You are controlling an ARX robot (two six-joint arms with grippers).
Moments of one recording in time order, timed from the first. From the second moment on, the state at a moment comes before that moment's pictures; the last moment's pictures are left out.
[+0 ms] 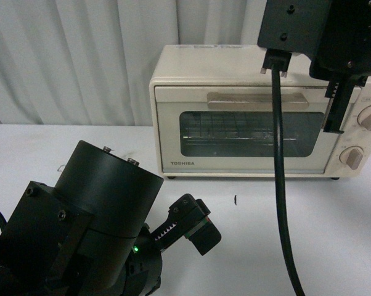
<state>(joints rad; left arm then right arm) -0.57 1.96 0.69 0.43 -0.06 -1.09 0.27 1.73 0.93 0.55 0.03 -1.34</state>
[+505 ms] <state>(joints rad) -0.57 1.96 0.69 0.43 -0.06 -1.09 0.31 1.80 0.93 0.53 0.00 -1.30</state>
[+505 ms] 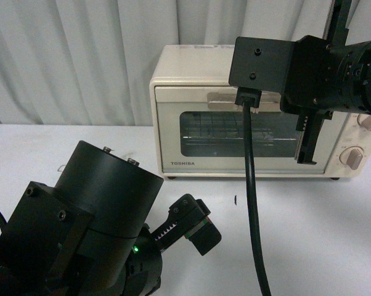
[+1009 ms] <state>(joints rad) -0.57 1.96 0.69 0.43 -0.06 -1.09 0.31 1.84 0.95 0.52 -0.02 -1.25</state>
